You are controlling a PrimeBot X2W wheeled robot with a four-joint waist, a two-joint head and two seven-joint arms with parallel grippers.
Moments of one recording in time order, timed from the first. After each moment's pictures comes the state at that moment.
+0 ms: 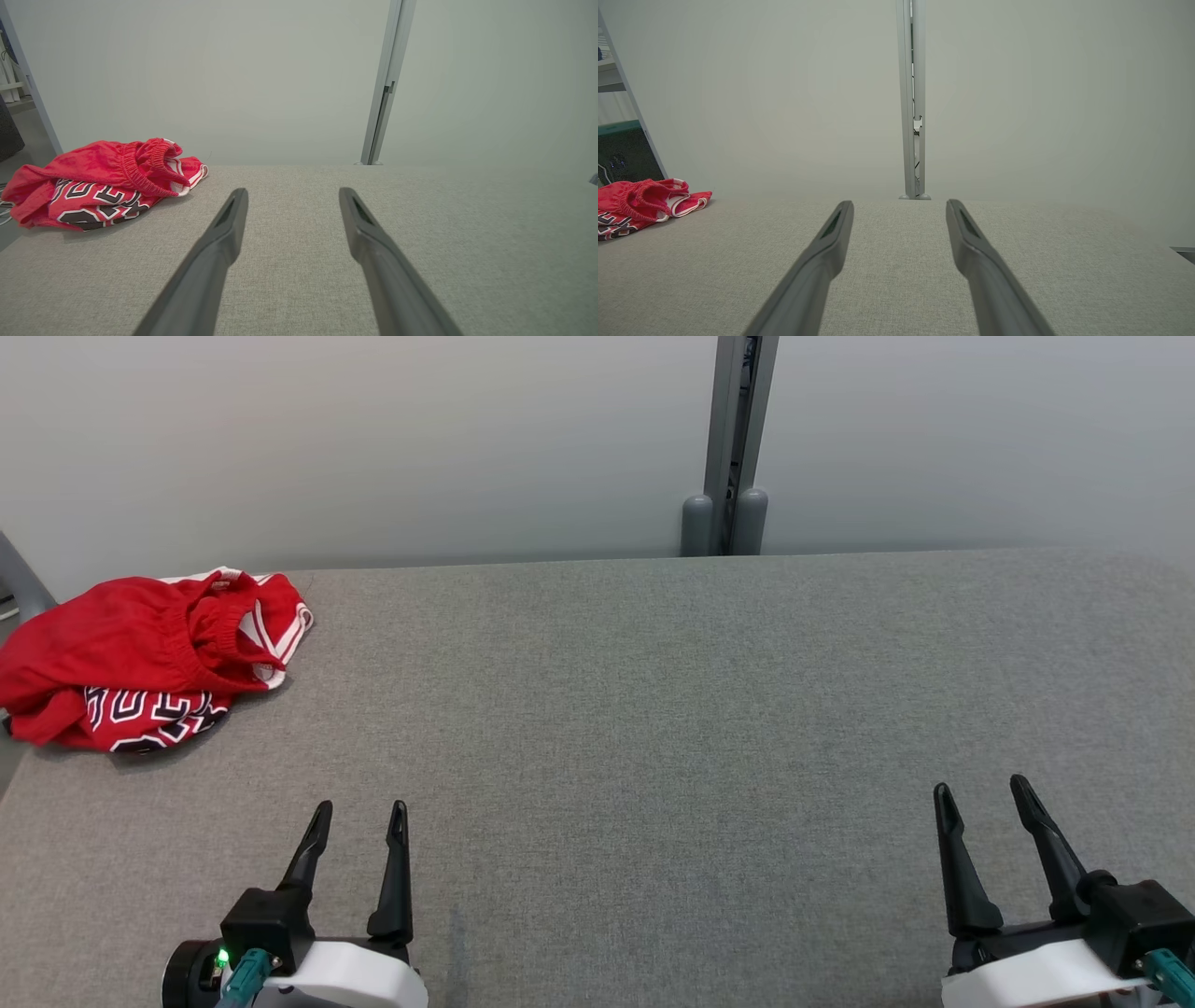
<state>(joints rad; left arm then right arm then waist) -0.03 0.05 -0.12 0.27 -0.19 0.04 -0.26 0.02 -0.05 0.02 0.10 0.13 0.13 -0.26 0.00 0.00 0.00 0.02</state>
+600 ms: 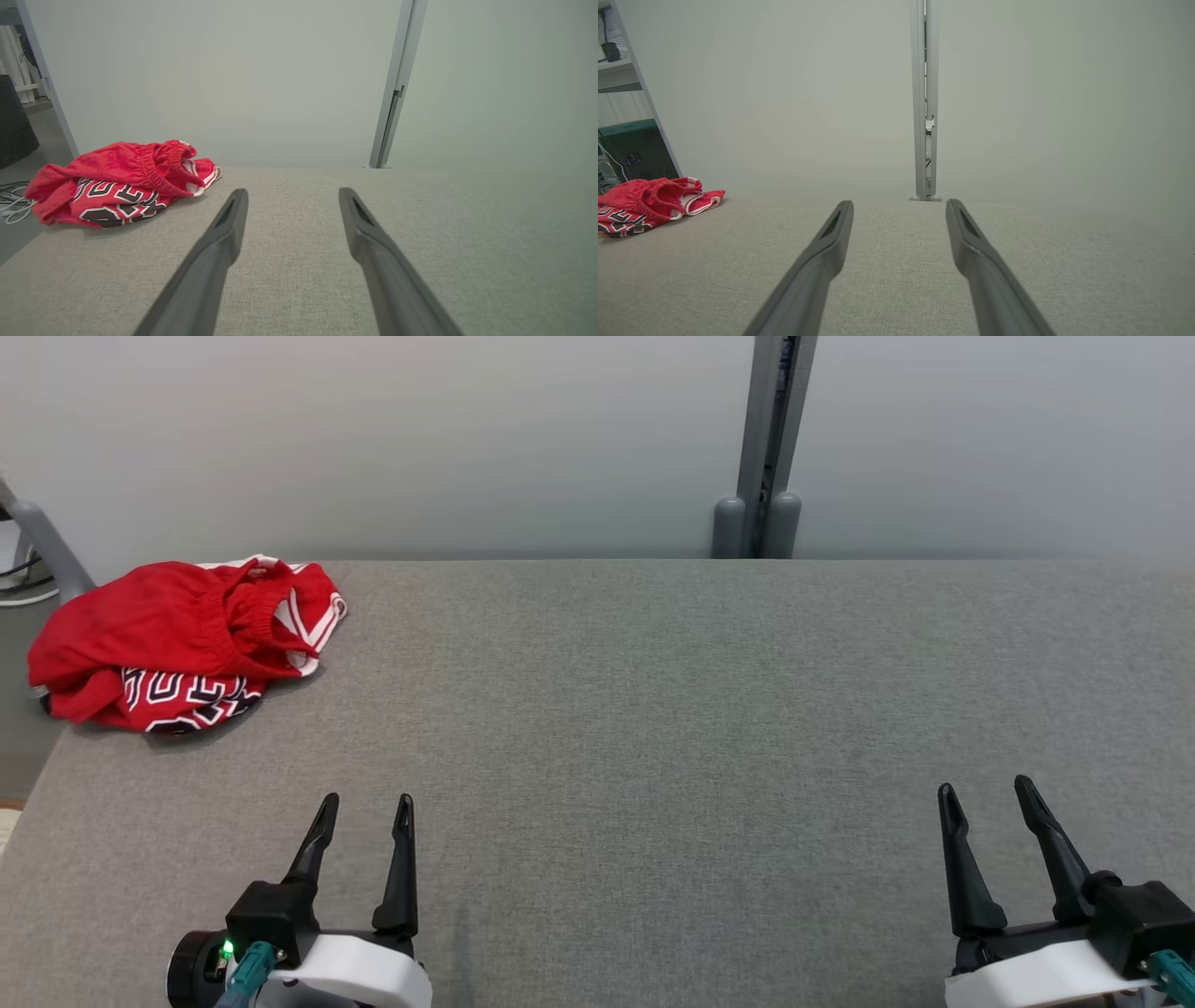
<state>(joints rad) -0.04 0.05 -0.13 0.27 -0.19 0.04 -0.26 0.02 -0.05 0.01 0.10 0.14 0.13 -0.26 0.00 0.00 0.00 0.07</state>
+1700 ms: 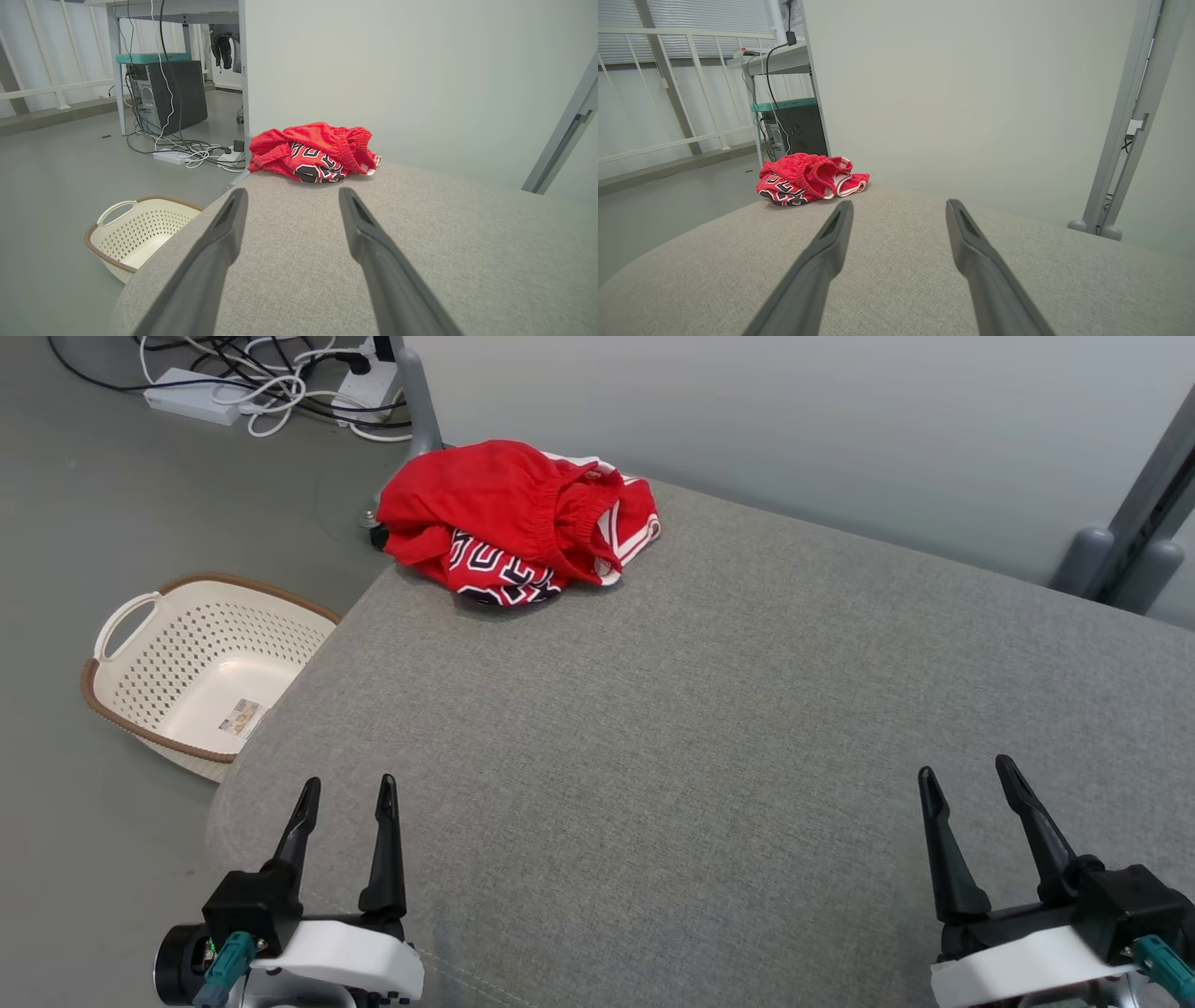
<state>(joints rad) -0.05 0.05 -0.12 0.25 -0.23 0.06 -0.26 0.00 -0.05 0.04 0.09 0.12 0.13 -0.26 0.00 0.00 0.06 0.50</state>
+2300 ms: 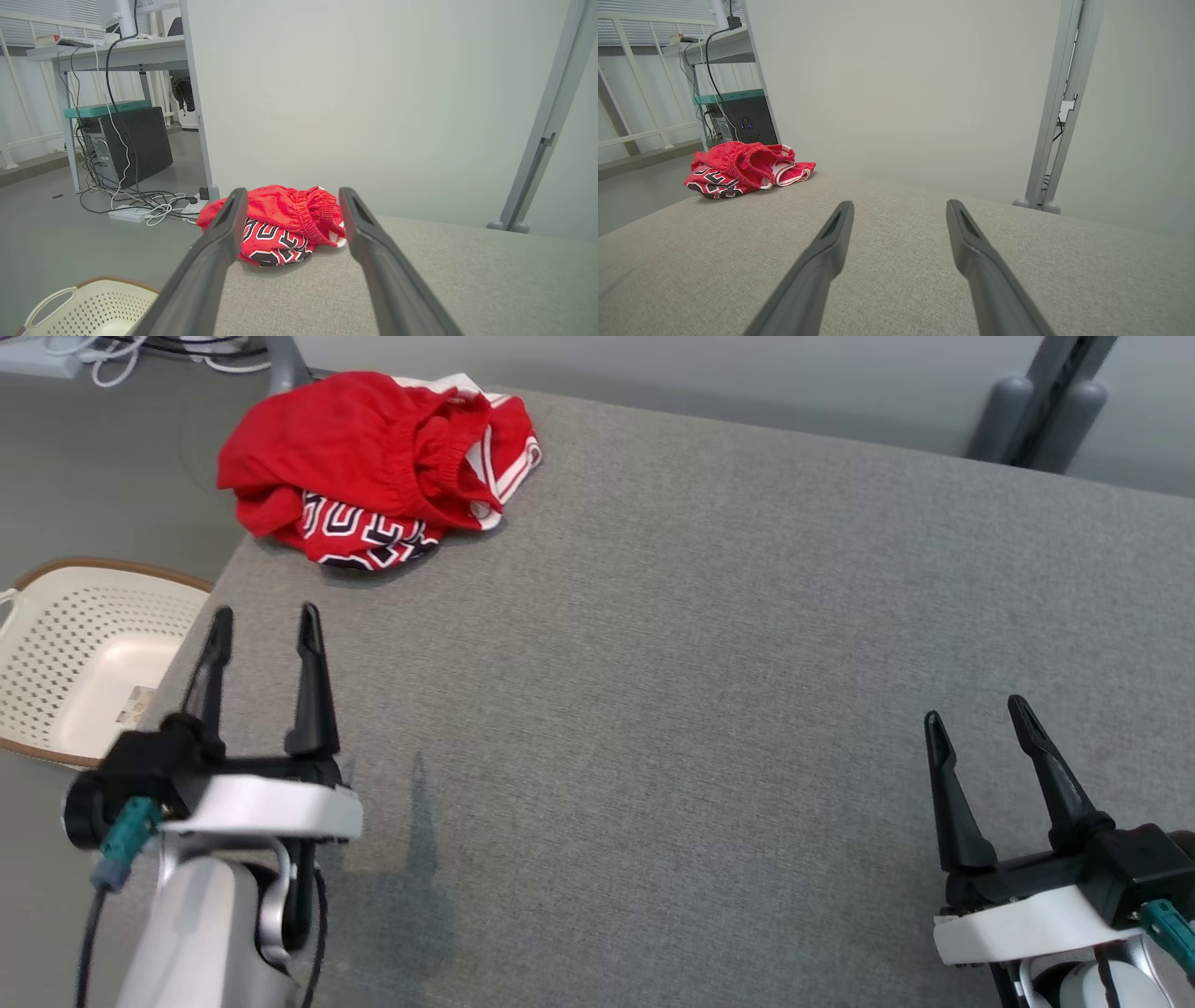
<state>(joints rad) -0.24 0.06 -0.03 0.21 -0.23 0.04 -0.26 -0.06 -0.05 0.02 0.04 0.05 0.13 -0.26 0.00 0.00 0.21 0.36</state>
